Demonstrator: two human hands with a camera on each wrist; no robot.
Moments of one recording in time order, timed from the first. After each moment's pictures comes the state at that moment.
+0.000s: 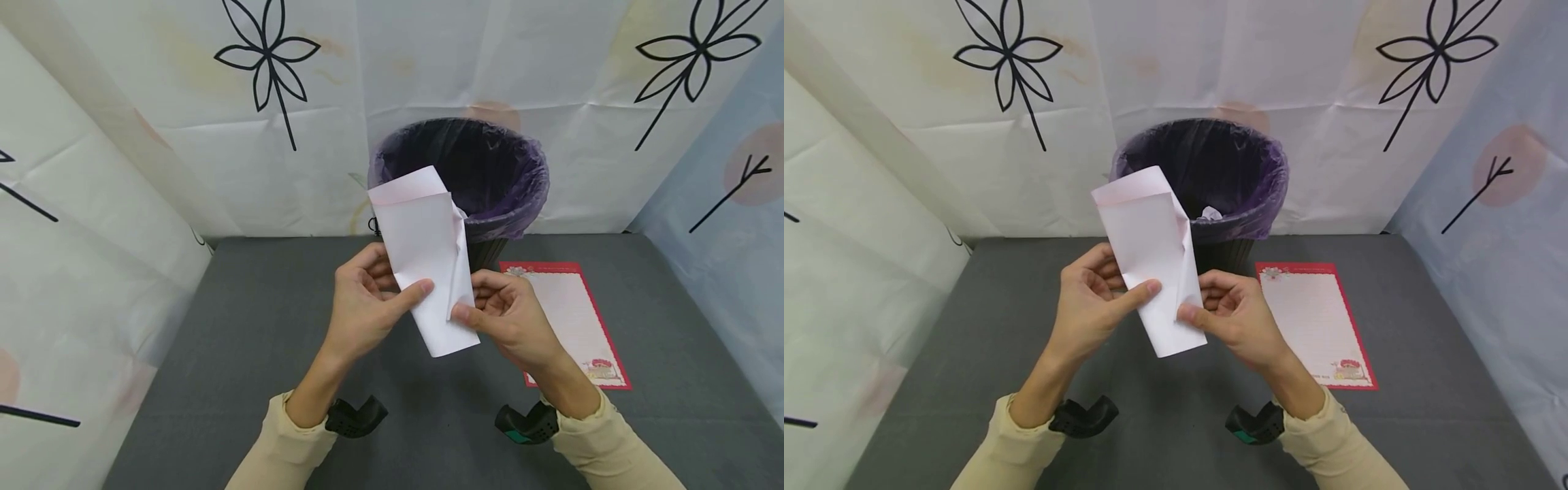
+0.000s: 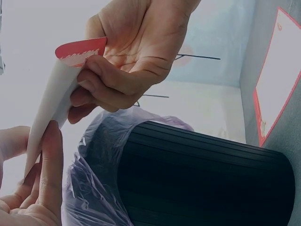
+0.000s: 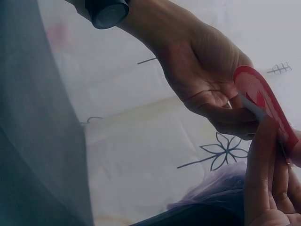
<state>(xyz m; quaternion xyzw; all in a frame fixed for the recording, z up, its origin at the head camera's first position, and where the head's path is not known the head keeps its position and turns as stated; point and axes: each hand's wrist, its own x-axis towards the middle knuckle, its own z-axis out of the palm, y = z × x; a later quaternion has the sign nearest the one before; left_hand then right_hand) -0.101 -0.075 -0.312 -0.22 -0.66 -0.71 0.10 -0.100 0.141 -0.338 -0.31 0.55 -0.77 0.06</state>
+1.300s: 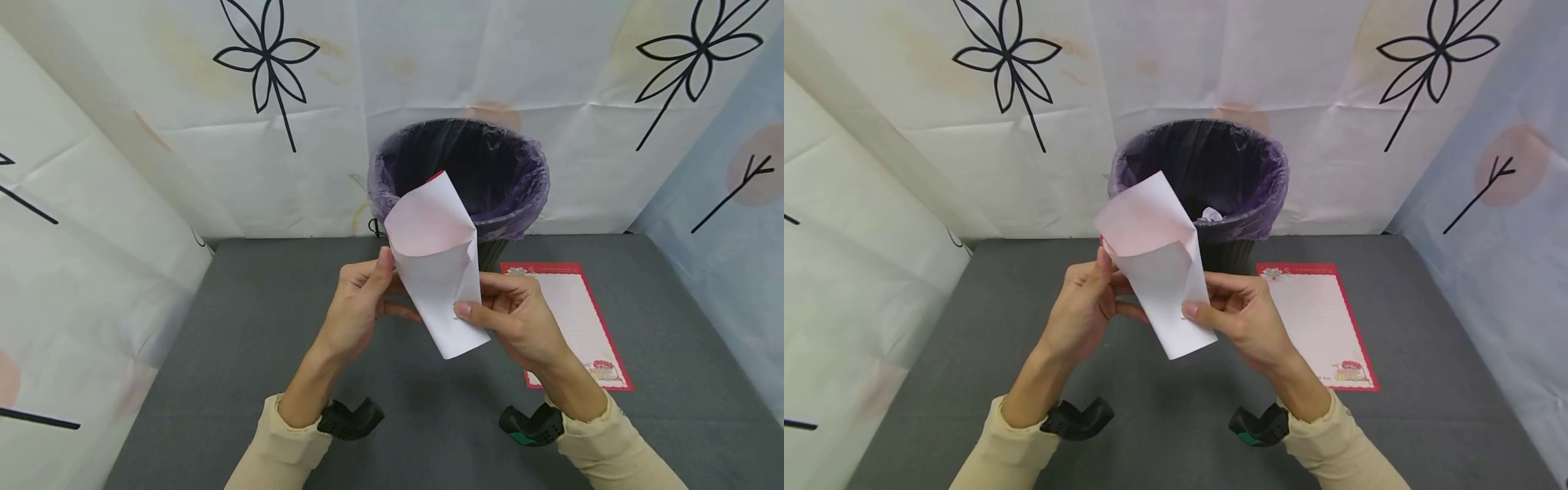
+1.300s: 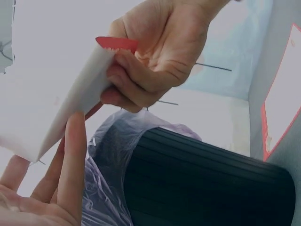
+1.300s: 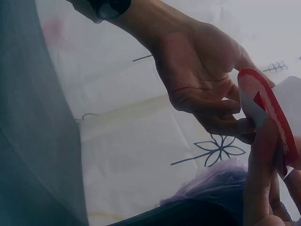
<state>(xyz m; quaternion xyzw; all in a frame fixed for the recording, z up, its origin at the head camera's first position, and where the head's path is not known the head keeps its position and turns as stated) -0.104 -0.083 -0.308 -0.25 -0.57 -0.78 -0.04 -0.101 0.146 -0.335 -0.27 0.56 -0.78 0.05</state>
